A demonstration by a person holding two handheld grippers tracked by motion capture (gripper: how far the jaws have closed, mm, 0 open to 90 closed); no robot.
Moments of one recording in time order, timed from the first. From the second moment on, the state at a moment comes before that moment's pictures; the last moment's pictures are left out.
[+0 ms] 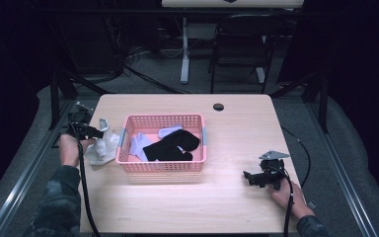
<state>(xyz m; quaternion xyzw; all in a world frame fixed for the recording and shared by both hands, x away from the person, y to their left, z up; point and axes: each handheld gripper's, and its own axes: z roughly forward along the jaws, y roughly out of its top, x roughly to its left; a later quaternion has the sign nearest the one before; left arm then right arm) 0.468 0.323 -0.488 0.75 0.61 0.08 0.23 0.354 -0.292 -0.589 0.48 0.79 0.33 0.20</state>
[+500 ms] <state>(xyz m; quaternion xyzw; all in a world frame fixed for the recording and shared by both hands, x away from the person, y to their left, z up) 0.461 0.318 -0.494 0.75 0.61 0.11 0.23 0.354 -0.291 -0.589 0.48 0.79 0.33 0.20</state>
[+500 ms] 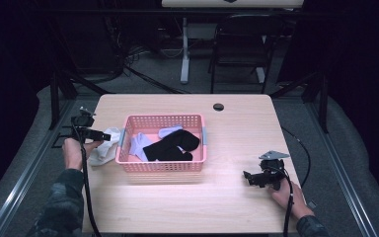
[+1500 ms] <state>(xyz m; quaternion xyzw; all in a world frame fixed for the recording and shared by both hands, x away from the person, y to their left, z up) 0.357 0.311 -0.495 0.77 0.56 0.14 0.28 0.354 -0.291 -0.590 0.48 0.79 0.33 0.20</state>
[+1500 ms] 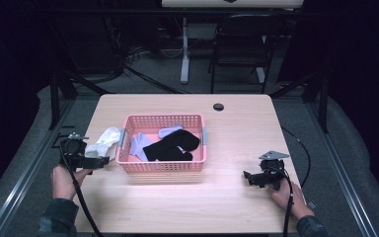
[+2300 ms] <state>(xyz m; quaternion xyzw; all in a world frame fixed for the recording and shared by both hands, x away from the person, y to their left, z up) 0.335 0.314 -0.536 0.77 0.55 0.16 0.28 0.353 -0.291 -0.590 0.48 0.79 0.33 0.20</state>
